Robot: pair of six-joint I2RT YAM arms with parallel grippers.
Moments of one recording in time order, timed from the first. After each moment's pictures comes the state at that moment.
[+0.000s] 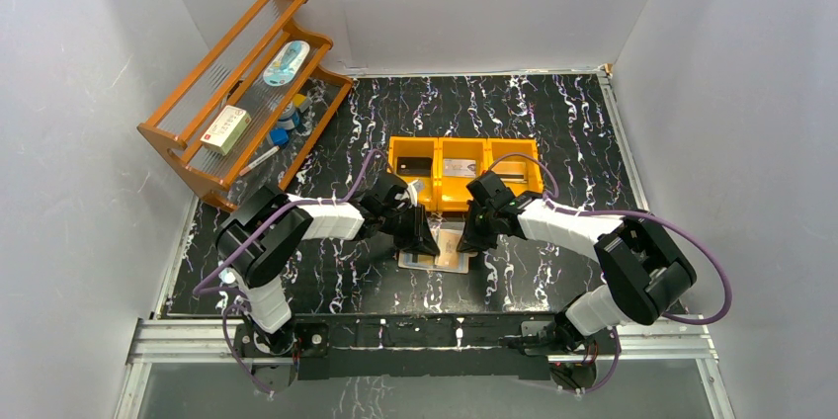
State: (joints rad) left arm -0.75 1.77 0.78 0.12 0.56 -0.86; right arm 0.69 1.46 0.72 -0.38 -0.13 0.89
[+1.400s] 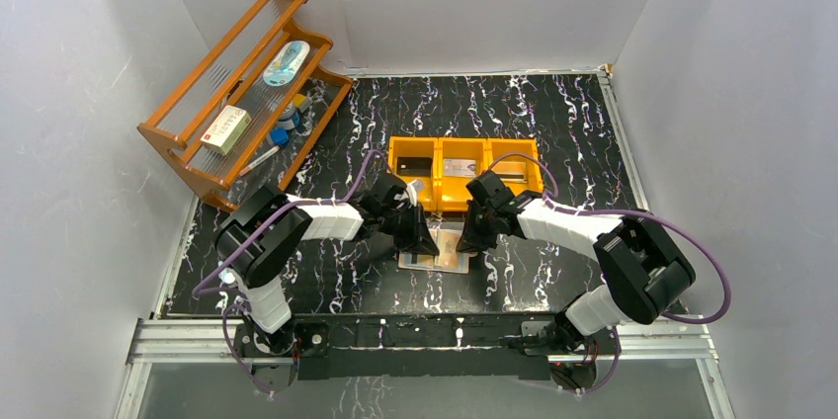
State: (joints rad) left arm -0.74 1.77 0.77 0.14 0.57 -0.88; right arm 0.69 1.47 0.72 -0.38 -0.13 0.89
